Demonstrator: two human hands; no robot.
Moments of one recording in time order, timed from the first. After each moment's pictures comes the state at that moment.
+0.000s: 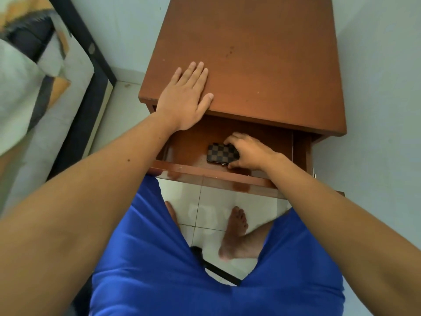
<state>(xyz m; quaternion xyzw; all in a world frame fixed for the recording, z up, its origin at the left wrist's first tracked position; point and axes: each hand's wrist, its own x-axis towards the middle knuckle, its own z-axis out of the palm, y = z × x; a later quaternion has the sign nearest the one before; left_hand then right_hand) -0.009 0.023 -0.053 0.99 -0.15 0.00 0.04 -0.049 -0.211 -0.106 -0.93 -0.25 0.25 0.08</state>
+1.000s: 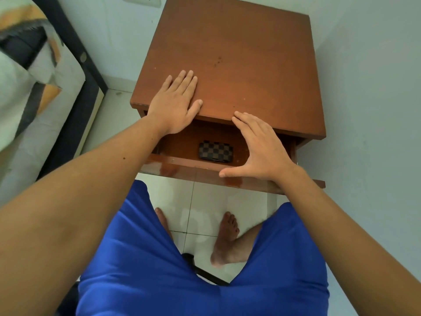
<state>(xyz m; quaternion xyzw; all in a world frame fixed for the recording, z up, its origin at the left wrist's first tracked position) -0.009 0.023 -0.051 0.99 -0.16 0.00 0.04 -0.092 -0.247 -0.039 -0.96 -0.26 0.03 0.10</state>
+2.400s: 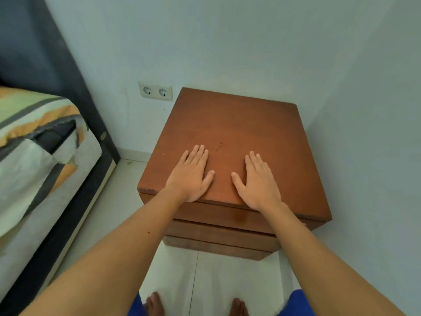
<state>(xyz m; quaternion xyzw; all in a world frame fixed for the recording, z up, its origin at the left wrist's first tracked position) 0.042 -0.003 -0.061 0.99 -0.14 -0.02 0.08 0.033 -0.226 -0.053 -0.99 -0.06 0.00 0.11</state>
